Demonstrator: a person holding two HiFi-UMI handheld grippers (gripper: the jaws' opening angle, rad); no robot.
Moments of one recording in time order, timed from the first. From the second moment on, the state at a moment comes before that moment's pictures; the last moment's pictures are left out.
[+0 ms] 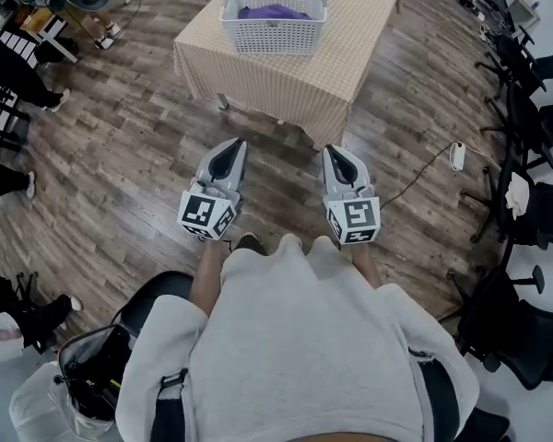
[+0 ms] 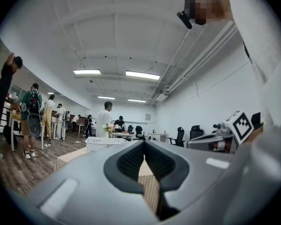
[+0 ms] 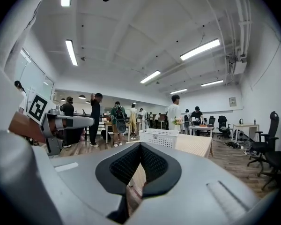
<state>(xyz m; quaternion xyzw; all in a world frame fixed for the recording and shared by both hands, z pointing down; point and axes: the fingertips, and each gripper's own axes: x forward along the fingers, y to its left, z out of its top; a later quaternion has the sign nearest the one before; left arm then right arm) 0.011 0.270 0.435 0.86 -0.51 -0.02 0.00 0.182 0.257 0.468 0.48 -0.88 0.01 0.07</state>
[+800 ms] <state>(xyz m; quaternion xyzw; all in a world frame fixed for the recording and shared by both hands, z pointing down) -0.001 0.174 0.453 0.86 -0.51 -0.02 0.01 0.151 0.171 0.465 0.44 -0.90 0.01 0.04</state>
